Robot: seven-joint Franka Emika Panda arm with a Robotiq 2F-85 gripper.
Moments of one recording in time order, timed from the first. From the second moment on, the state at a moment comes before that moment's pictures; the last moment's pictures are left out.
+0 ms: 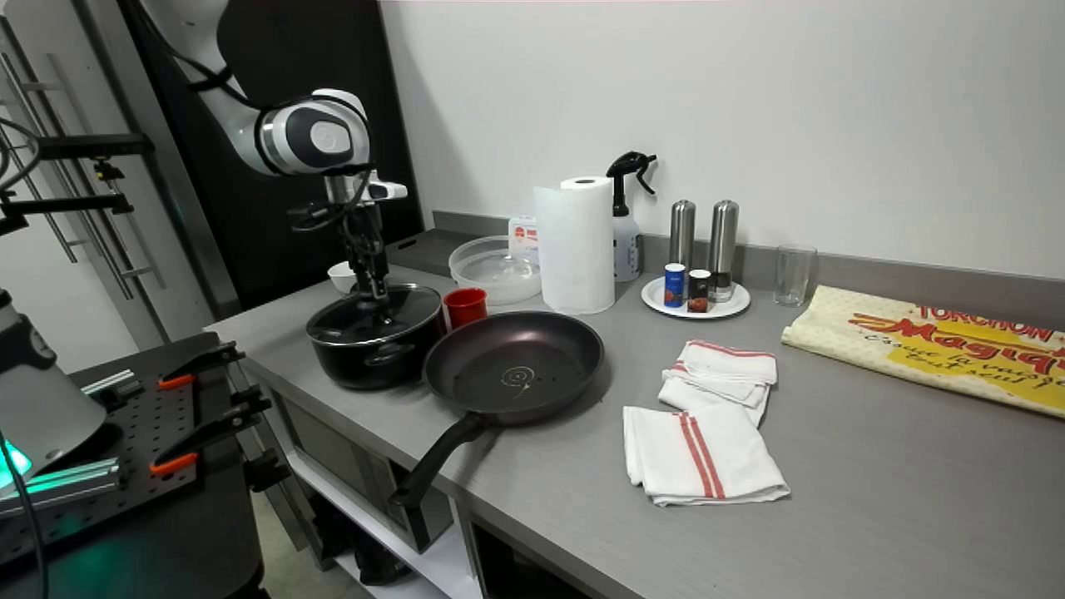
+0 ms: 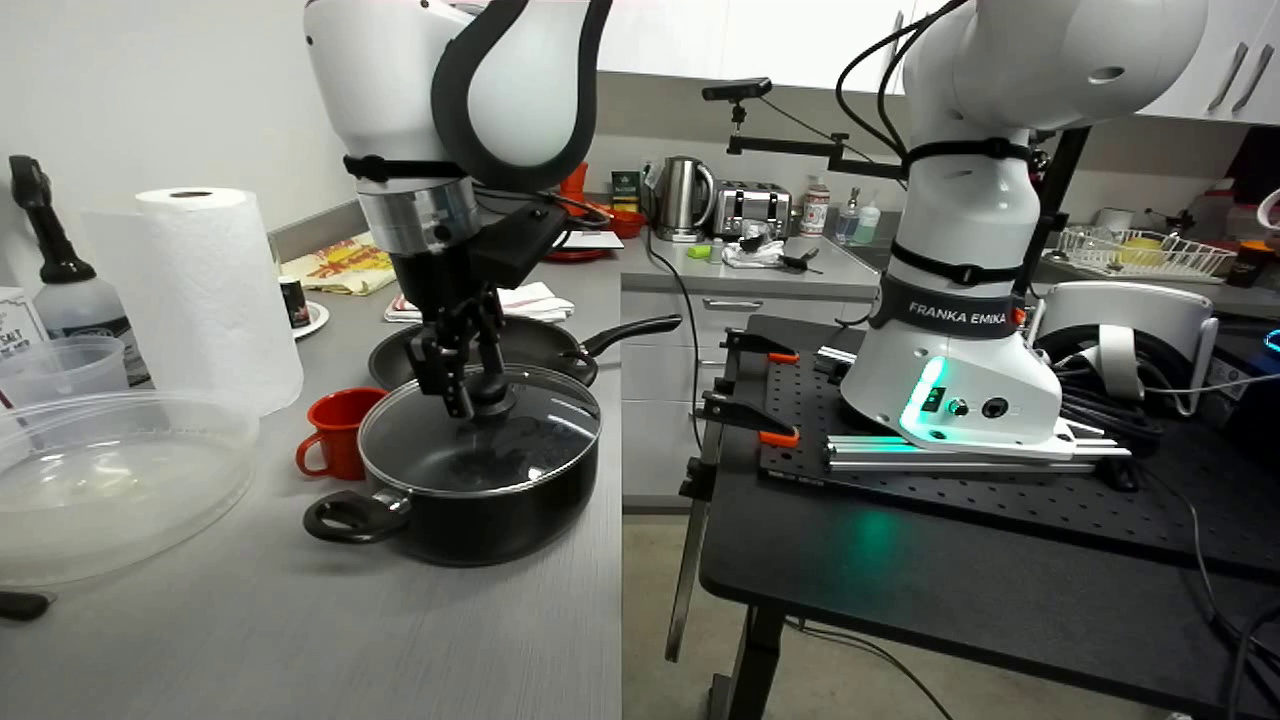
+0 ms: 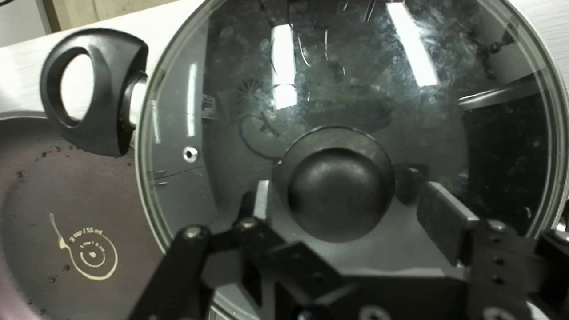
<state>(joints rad) 0.28 0.38 0.03 -2.35 -0.26 2.59 0.45</state>
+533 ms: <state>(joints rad) 0.27 0.37 0.03 -2.36 -0.26 2.59 0.45</state>
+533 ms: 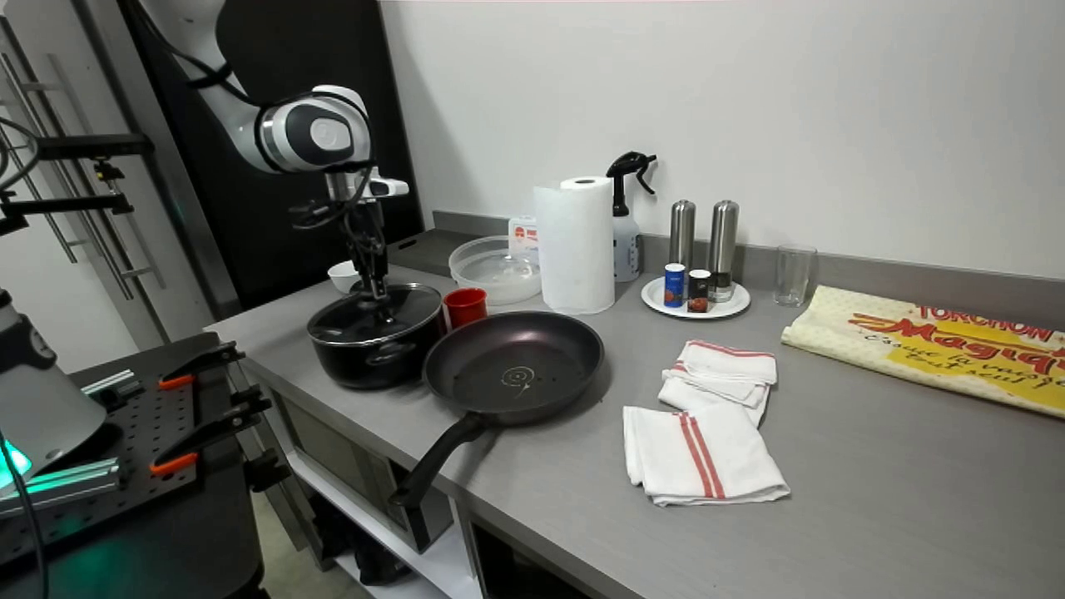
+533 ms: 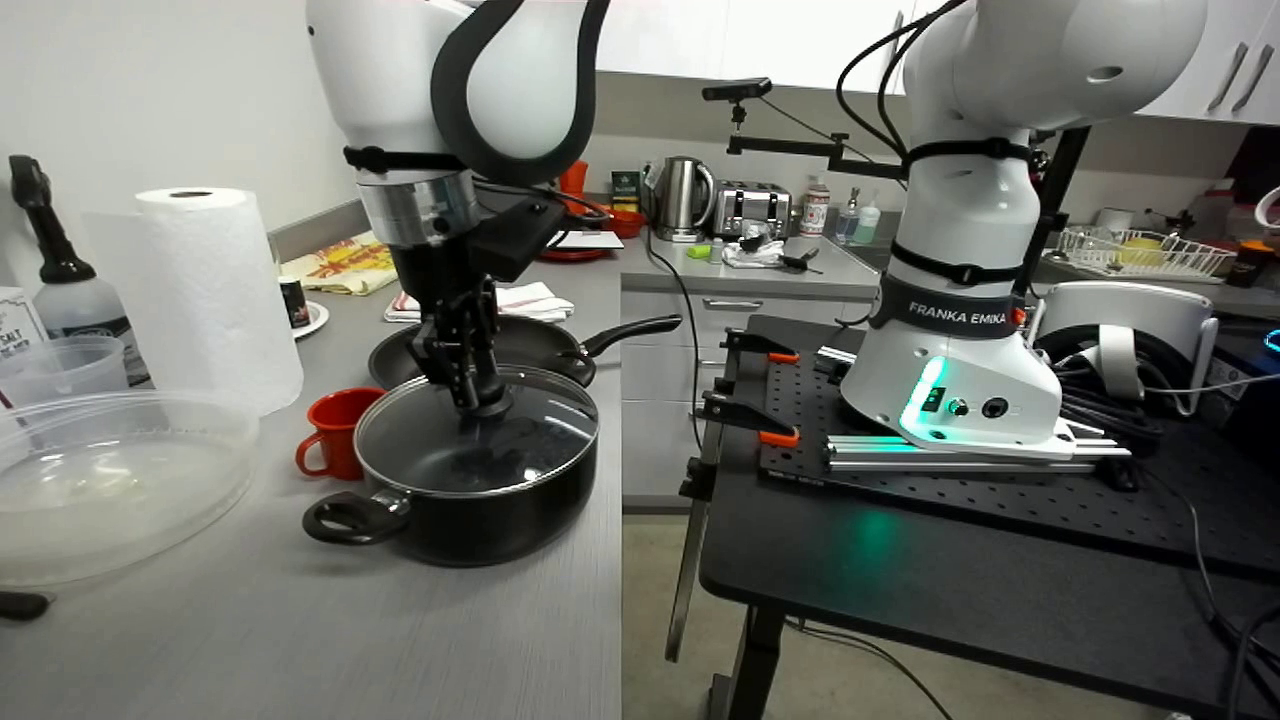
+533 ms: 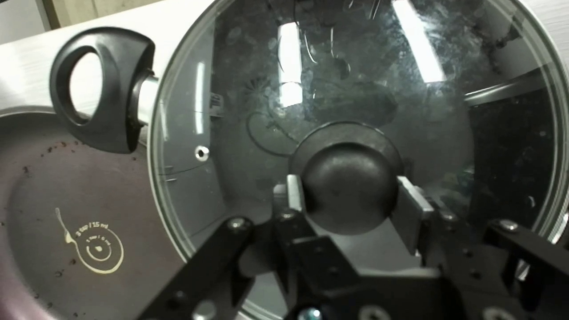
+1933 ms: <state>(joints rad) 0.30 0.18 0.03 -2.48 -0.29 2.66 0.45</state>
